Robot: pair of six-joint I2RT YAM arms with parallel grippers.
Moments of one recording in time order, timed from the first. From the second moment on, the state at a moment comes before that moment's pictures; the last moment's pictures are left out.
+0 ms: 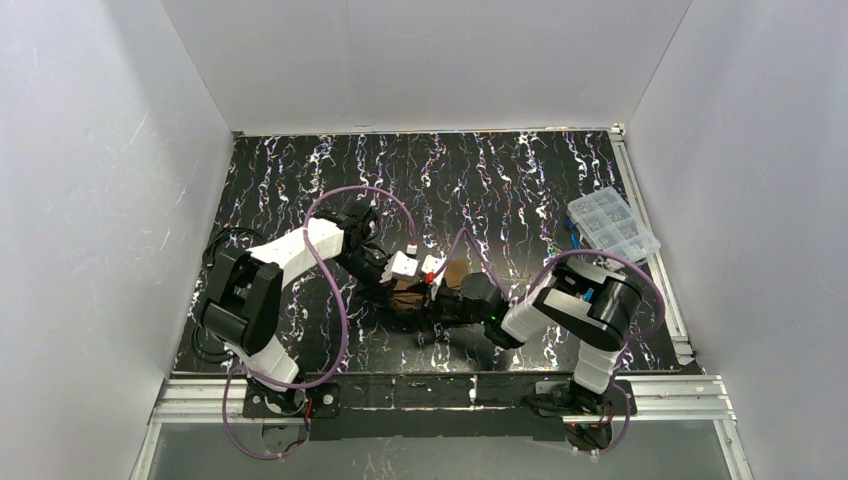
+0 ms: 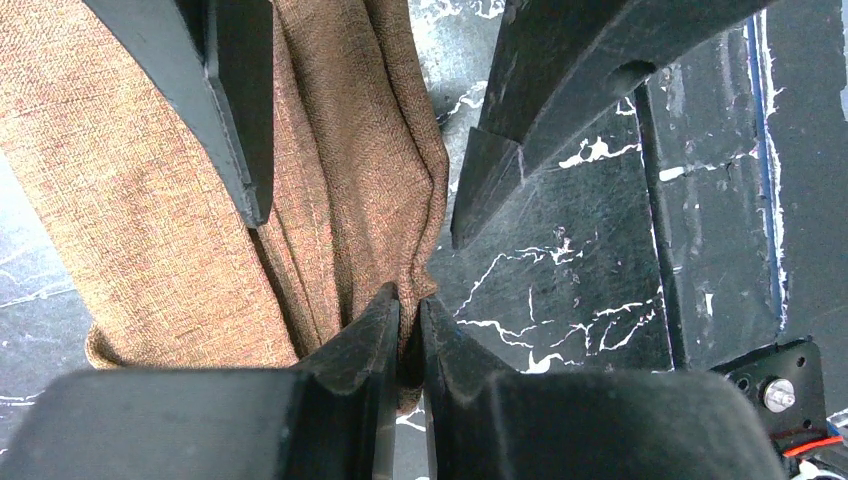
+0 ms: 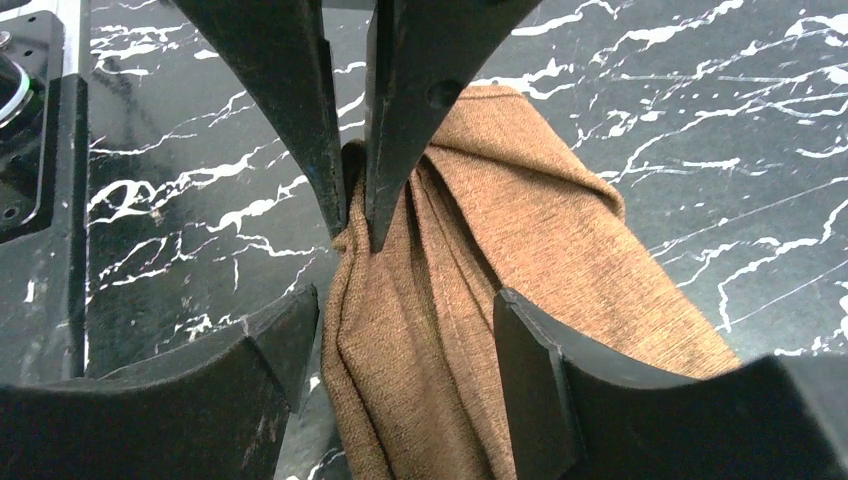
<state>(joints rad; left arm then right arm) -0.48 1.65 1.04 -0.96 0.78 1.27 1.03 1.79 0.45 1.15 -0.26 0.04</state>
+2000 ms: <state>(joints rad) -0.40 1.56 1.05 -0.92 0.68 1.24 1.09 1.90 0.56 1.17 -0.21 0.05</state>
